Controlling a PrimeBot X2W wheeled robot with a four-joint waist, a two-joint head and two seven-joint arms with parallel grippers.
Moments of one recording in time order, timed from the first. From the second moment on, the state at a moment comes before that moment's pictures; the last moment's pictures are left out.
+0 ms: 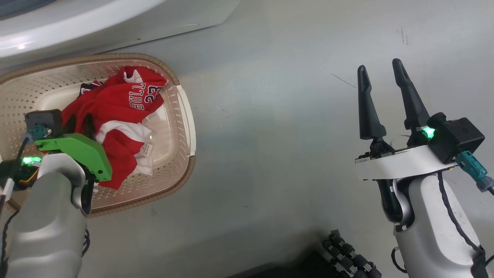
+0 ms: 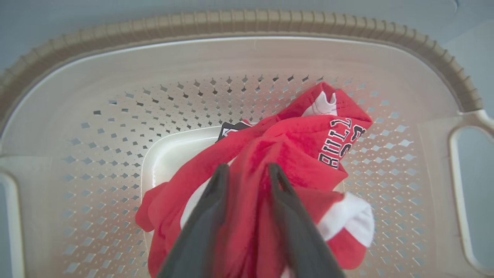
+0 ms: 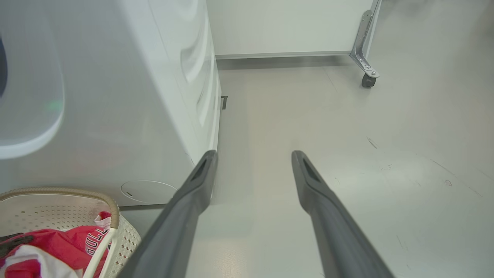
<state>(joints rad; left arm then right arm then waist) -0.68 0.16 -0.16 0.90 -0.39 -0.01 -0.07 -0.31 -0.05 0.20 0.03 0.31 0.03 -0.25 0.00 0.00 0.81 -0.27</state>
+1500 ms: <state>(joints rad) -0.27 0.07 -0.12 0.34 -0.27 -0.02 -0.26 -0.12 -0.10 0.12 0.17 0.24 0.04 -0.25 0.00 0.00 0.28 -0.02</state>
